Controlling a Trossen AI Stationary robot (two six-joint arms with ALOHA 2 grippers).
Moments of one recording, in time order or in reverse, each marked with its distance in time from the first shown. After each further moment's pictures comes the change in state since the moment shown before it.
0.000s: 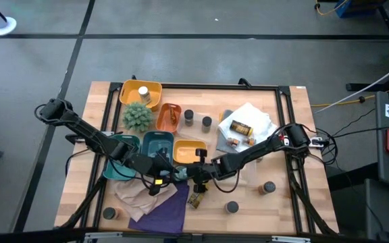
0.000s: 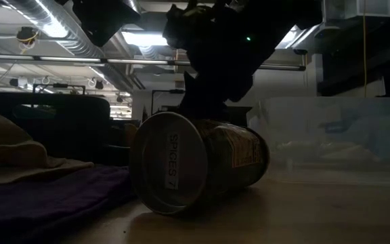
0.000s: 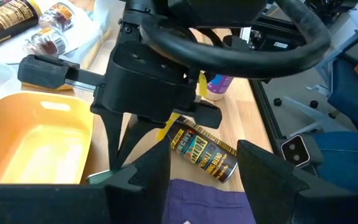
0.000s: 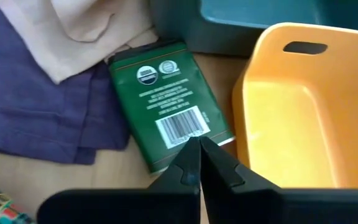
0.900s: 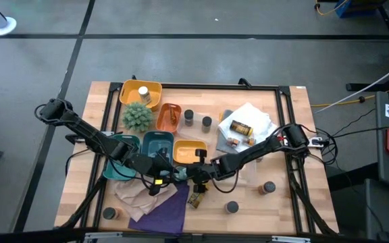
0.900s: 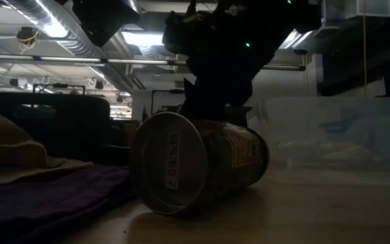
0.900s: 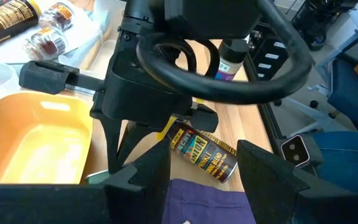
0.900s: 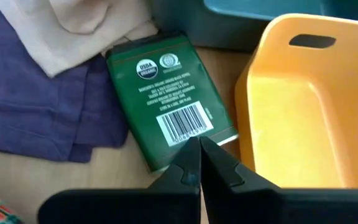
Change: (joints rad) left arm 0.000 0.000 0.000 0.000 0.000 0.000; right arm 0.000 0.018 0.000 -0.001 0.005 -0.003
